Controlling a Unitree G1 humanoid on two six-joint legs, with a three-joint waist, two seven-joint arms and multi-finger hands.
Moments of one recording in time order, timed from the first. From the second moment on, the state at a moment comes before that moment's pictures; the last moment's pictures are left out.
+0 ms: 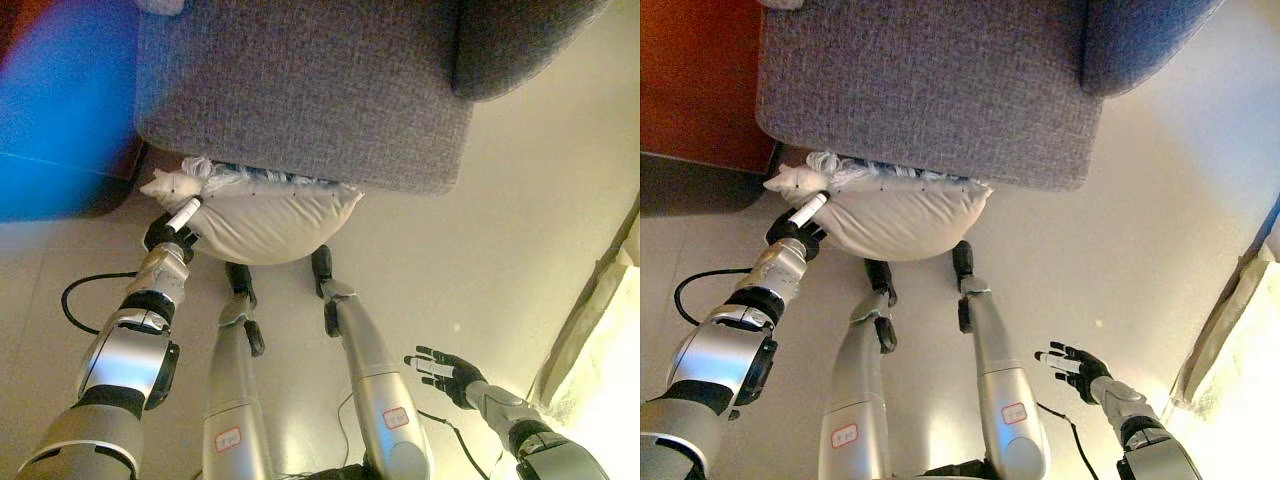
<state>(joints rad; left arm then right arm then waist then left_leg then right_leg) -0.91 0.52 -0.21 1.27 -1.08 -0.03 0.15 -0.32 -0.40 0.21 1.26 0.42 -0.04 0.29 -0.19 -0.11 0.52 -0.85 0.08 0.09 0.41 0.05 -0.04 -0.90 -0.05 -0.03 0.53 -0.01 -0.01</state>
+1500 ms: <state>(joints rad) -0.29 0.39 -0.29 0.99 -0.60 0.09 0.10 -0.06 -0.34 0.18 1.22 0.30 0.08 0.21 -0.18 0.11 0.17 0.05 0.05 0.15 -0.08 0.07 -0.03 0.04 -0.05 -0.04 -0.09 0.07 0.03</state>
